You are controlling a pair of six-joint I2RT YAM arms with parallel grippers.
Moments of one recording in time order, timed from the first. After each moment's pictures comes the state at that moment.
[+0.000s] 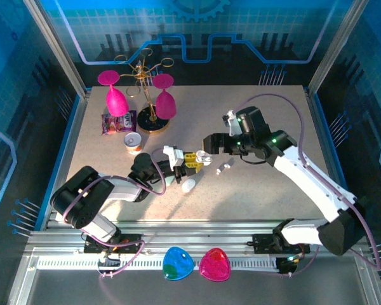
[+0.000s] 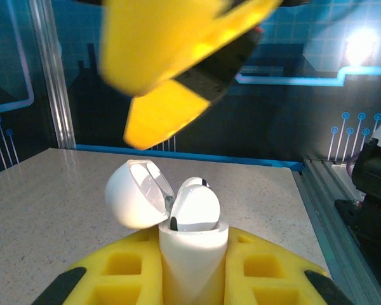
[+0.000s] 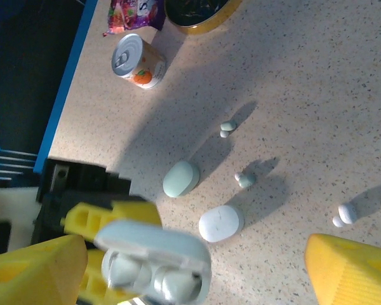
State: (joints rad) left arm -0.57 1.56 0.43 1.29 0.73 -0.08; right arm 0.54 1.31 1.25 -0.73 -0.32 0.51
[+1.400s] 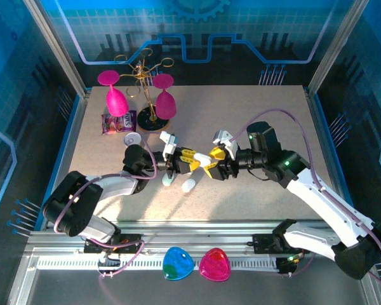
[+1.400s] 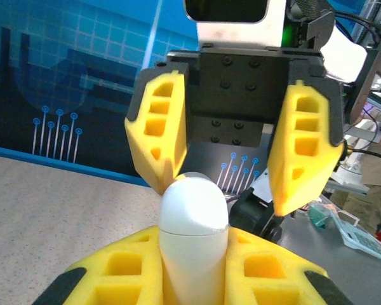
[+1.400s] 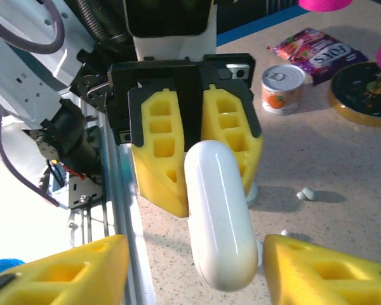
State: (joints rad) left arm -0.50 1.48 0.54 1.29 1.05 -0.57; right arm 0.61 1.06 1.03 -0.56 -0.65 -0.16
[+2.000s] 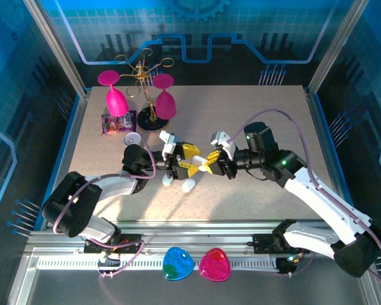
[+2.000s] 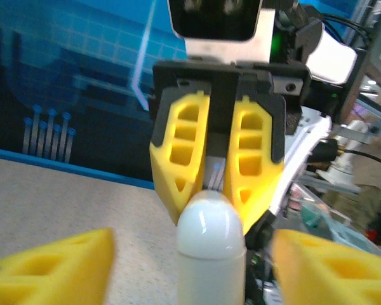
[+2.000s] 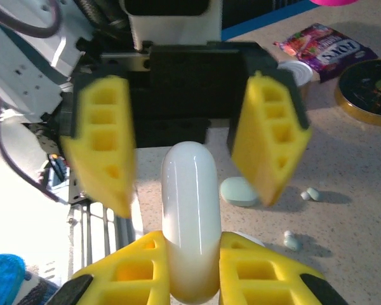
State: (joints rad) left arm -0.49 1.46 0.53 1.29 1.03 -0.57; right arm 0.61 1.08 1.02 -0.53 -0.62 -0.16
